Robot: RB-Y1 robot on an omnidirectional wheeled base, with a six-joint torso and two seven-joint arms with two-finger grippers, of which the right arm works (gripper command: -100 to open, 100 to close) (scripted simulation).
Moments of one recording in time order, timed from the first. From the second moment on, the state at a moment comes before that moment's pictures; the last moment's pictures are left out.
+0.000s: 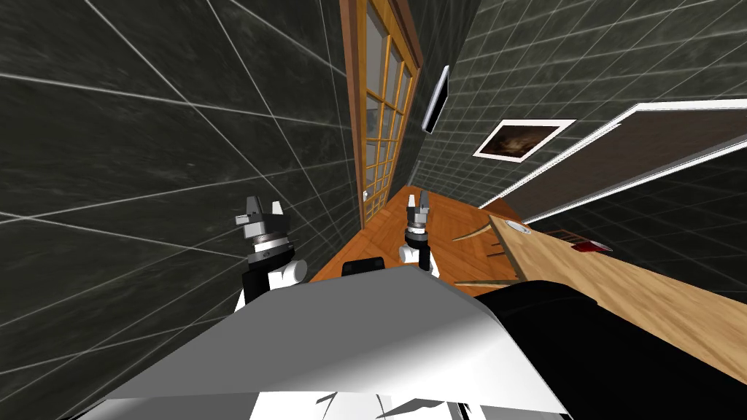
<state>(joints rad) 0.49 -0.05 0.06 -2.24 -0.03 -0.62 0.19</state>
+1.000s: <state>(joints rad) 0.41 -0.07 0.06 -1.97 0.08 -0.69 0.36</state>
